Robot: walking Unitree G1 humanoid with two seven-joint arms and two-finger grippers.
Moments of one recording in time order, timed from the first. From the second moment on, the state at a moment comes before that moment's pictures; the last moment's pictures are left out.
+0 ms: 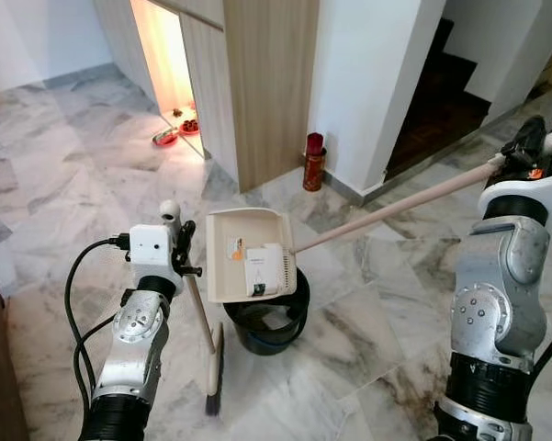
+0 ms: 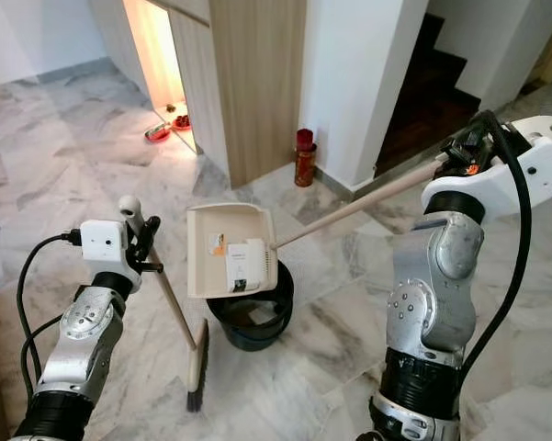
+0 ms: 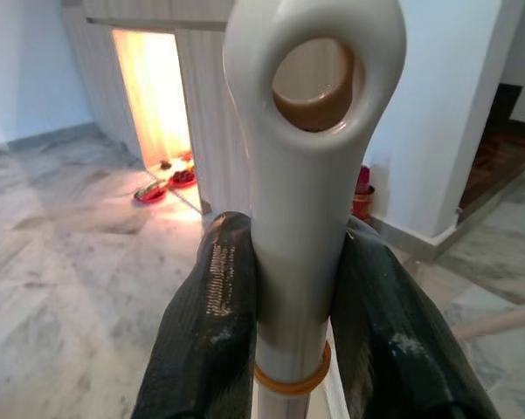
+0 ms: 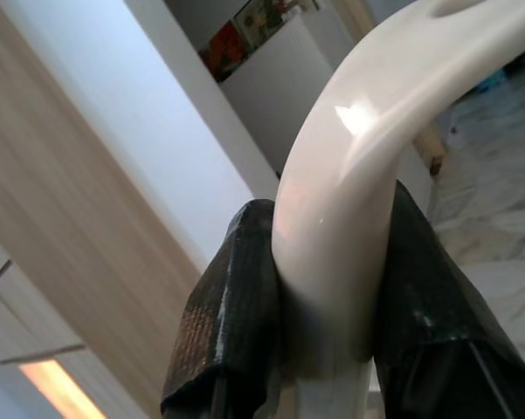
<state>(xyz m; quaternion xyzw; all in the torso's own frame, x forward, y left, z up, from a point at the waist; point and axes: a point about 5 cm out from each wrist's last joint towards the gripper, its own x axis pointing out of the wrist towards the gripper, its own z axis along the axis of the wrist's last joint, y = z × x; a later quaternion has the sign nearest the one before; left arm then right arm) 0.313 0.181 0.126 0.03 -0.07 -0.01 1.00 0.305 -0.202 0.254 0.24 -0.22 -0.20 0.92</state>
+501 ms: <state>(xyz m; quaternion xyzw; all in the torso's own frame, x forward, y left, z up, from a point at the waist) 0.313 0.179 0.126 0.03 -0.07 -0.01 1.00 0.307 -0.201 0.257 0.25 -0.23 -0.18 0.93</state>
